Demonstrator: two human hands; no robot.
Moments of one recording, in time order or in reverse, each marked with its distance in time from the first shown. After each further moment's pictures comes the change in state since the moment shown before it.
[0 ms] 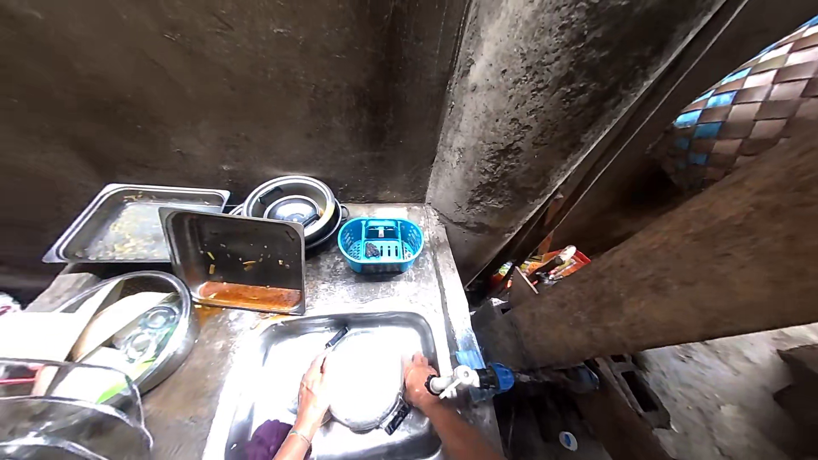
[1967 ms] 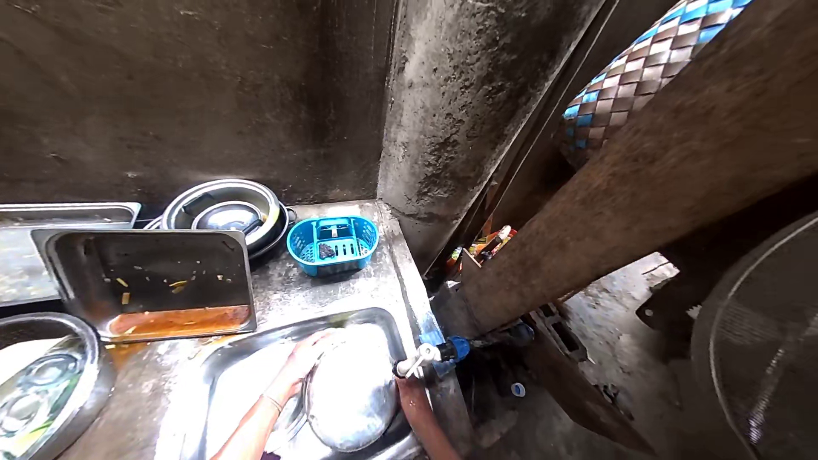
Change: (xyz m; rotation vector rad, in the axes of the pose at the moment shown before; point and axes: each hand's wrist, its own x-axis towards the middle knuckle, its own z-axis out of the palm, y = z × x) left_hand 0.056 0.060 0.004 -0.460 -0.598 -0.056; right_hand -0.115 0.016 -0.004 0.957 0.439 0.073
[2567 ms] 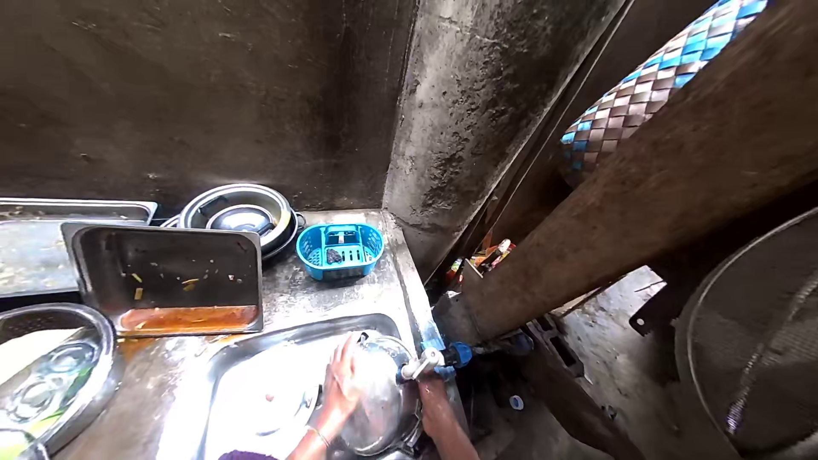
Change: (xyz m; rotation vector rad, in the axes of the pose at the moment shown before) left_hand -0.040 -0.009 0.079 0.434 0.231 0.412; right_hand -0.007 -0.025 -0.024 0.565 0.221 0.258
